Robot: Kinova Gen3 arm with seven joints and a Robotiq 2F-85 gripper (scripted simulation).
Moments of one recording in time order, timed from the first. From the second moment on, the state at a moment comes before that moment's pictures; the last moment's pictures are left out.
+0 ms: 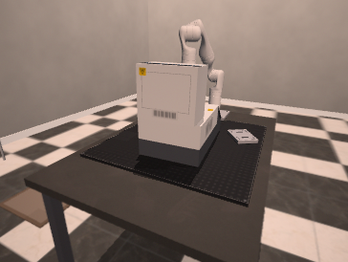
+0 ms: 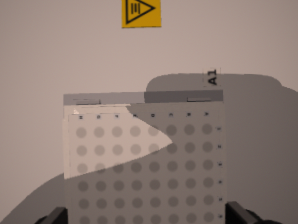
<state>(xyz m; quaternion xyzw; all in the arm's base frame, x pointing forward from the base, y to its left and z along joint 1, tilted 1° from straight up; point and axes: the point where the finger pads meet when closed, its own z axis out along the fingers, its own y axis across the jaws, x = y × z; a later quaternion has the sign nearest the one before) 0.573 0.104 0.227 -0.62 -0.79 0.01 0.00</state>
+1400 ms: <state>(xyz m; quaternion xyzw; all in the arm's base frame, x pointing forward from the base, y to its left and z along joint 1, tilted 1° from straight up) 0.573 0.104 0.211 -0.62 -0.79 0.01 0.00</state>
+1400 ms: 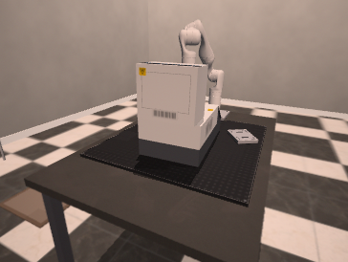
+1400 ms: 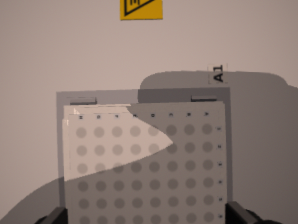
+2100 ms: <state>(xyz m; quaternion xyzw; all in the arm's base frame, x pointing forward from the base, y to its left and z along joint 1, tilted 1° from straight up) 0.573 0.104 0.207 -0.62 -0.79 0.01 0.00</state>
